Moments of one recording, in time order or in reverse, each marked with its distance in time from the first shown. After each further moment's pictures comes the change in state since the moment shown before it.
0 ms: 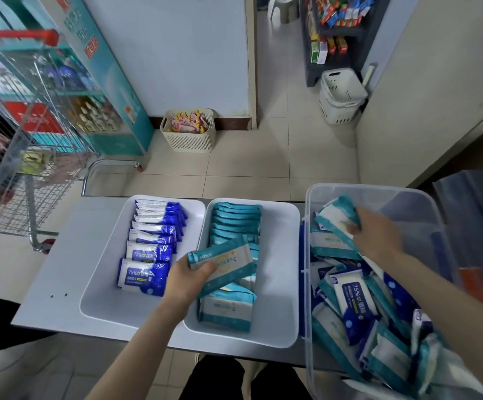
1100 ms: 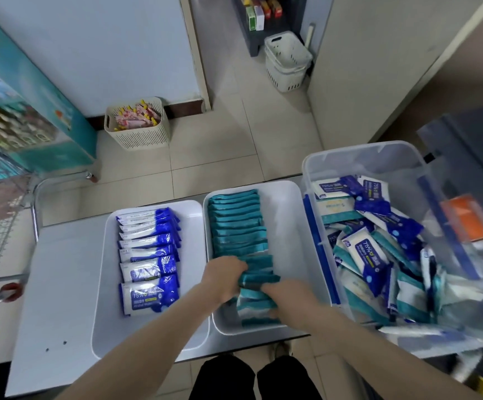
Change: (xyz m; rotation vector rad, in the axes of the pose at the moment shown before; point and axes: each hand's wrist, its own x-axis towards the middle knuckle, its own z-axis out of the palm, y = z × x) left_hand 0.076 -0.022 0.011 1.483 -0.643 0.779; right_hand -0.127 -0.171 0.111 -0.054 -0.652 -0.255
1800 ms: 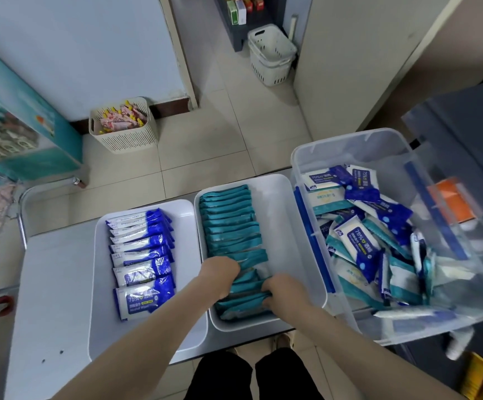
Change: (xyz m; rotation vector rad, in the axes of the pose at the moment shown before) left_hand 0.007 0.002 -0.006 0.269 -0.286 0.028; right_hand 0.008 -0.005 0.023 0.287 0.129 0.208
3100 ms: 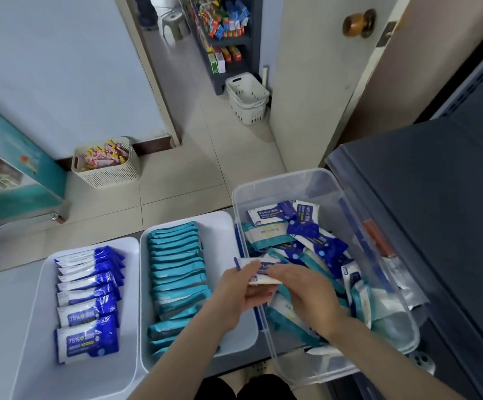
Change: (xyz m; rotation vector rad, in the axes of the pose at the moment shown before) left_hand -0.016 0.157 -0.126 -2.148 0.114 -0.266; right_hand -0.061 0.148 -0.100 0.131 0.791 -0.591
